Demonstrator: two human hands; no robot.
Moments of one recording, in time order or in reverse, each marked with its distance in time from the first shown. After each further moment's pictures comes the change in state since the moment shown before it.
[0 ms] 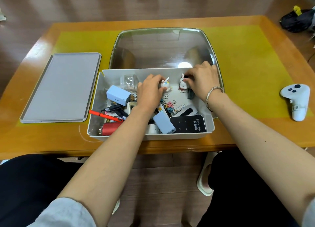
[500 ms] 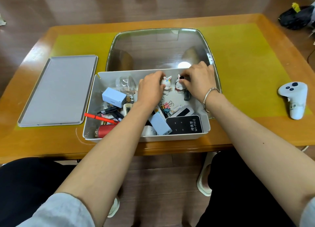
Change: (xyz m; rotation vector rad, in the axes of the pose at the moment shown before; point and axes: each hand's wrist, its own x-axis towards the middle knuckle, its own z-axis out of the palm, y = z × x) left_hand 0.009 0.022 -0.005 0.042 -0.061 0.025; right_hand 0.000 0.003 0.002 0.025 0.019 0.015
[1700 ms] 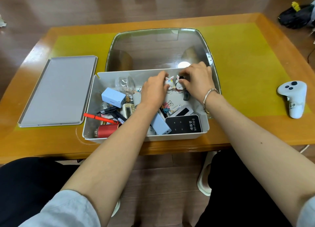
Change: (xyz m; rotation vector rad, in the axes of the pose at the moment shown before) left_hand -0.003 0.008 0.009 0.005 0.015 0.008; right_hand -0.002 0.002 0.005 0.153 0.018 0.038
